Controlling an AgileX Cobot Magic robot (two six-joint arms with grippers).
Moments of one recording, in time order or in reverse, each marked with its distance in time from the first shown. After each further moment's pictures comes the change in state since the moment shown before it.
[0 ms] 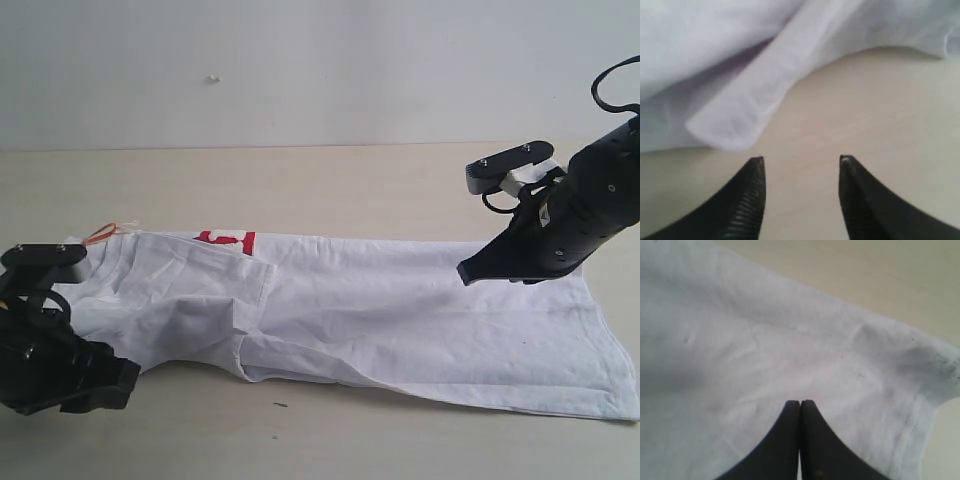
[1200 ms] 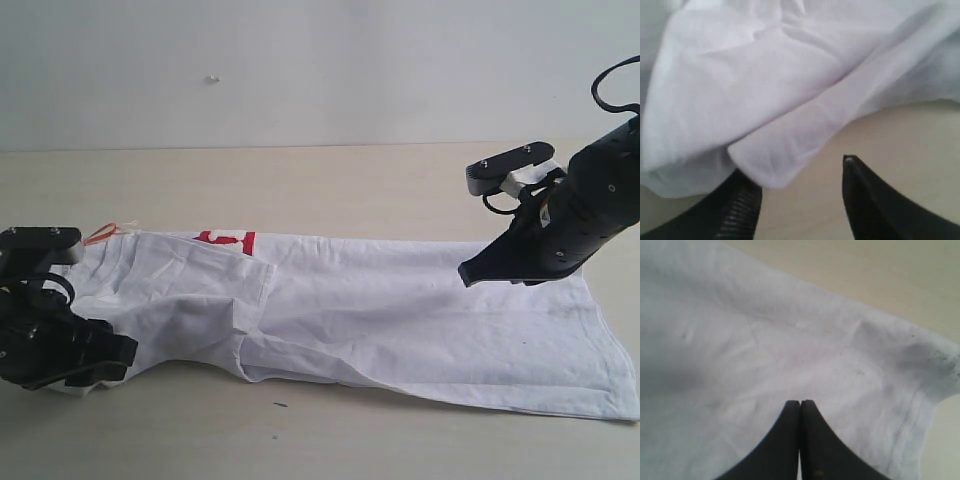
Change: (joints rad) left arm 0.037 0.051 -0.026 -0.004 -0.098 0.025; right arm 0.000 0.000 0.000 0.002 0.010 0.000
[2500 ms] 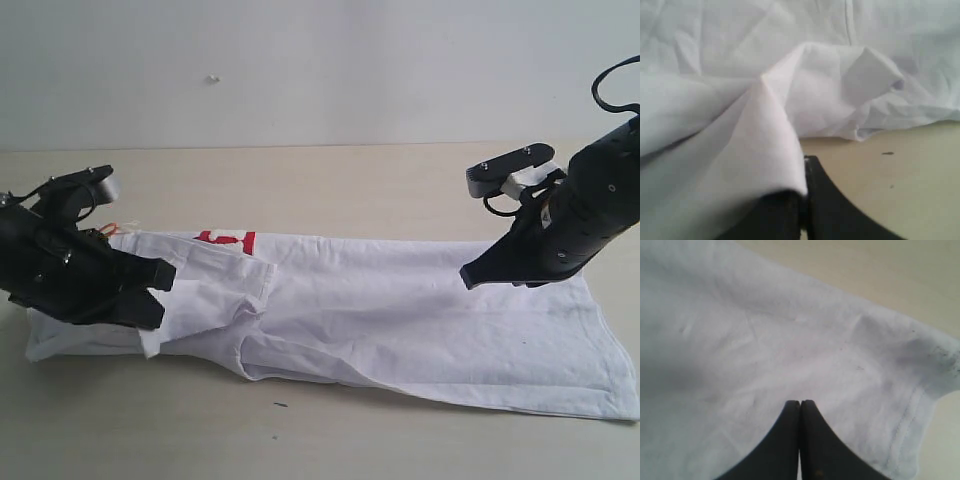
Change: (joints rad) left arm 0.001 0.033 -0.223 -0.178 0.281 0.081; right arm 0.000 0.000 0.000 0.000 0.013 -0.011
